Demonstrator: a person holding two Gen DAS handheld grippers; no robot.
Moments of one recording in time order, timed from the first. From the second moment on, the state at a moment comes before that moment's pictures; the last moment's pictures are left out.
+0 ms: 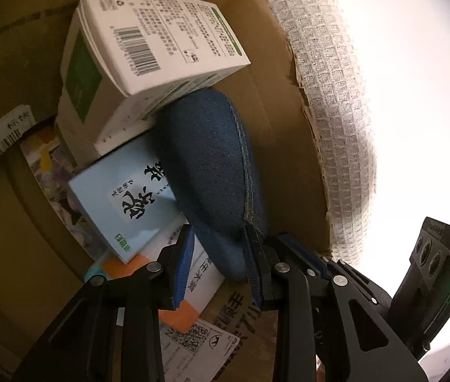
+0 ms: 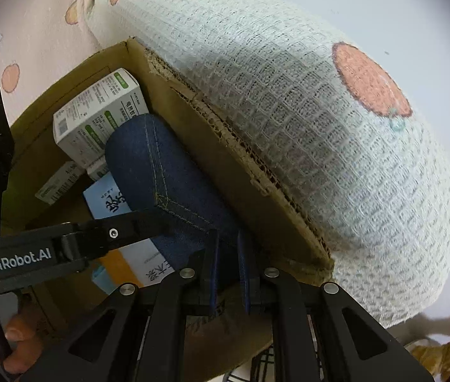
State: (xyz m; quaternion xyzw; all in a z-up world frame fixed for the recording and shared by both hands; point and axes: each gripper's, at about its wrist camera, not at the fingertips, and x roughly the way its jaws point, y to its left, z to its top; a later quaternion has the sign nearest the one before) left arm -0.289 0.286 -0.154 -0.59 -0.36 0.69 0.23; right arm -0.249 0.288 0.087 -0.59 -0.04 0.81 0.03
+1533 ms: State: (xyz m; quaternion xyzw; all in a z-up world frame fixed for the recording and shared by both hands) left arm -0.158 0.144 -0.053 -0.44 -0.07 0.85 0.27; right arm -0.224 0.188 0.165 -0.57 -0.11 0.81 -0.08
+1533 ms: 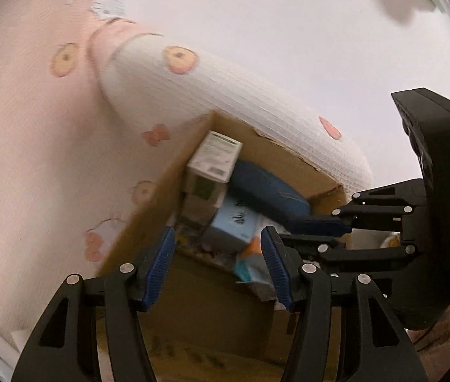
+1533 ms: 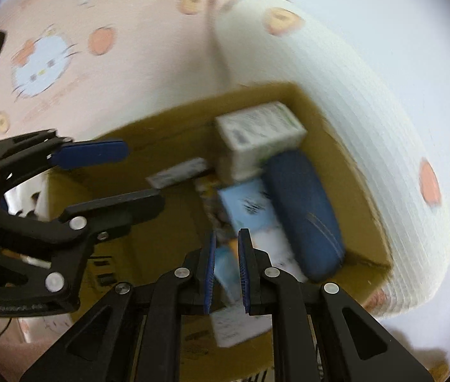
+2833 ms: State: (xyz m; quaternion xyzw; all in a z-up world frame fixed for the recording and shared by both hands) left arm 0.047 -0.176 -0.075 -0.44 -0.31 0.83 -0.13; right arm -0.163 -0.133 0.152 -0.45 -0.36 0.70 -0.42
